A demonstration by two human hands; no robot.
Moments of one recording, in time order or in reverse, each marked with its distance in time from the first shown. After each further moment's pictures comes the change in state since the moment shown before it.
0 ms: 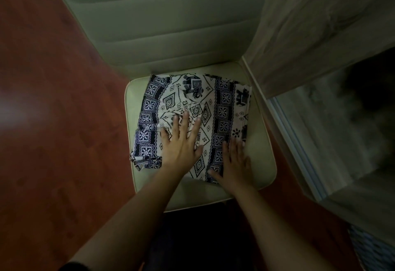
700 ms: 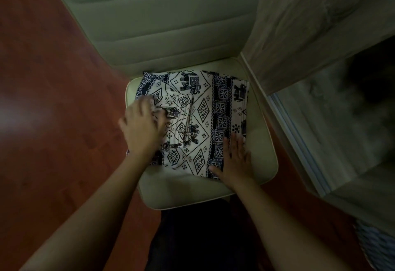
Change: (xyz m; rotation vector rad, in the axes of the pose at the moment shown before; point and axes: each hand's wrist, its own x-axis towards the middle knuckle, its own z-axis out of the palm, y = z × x) left_hand 0.001 -0.062 -0.053 -0.338 0.438 -0.321; right_hand 0.002 -0.006 -0.003 0.012 -0.059 0.020
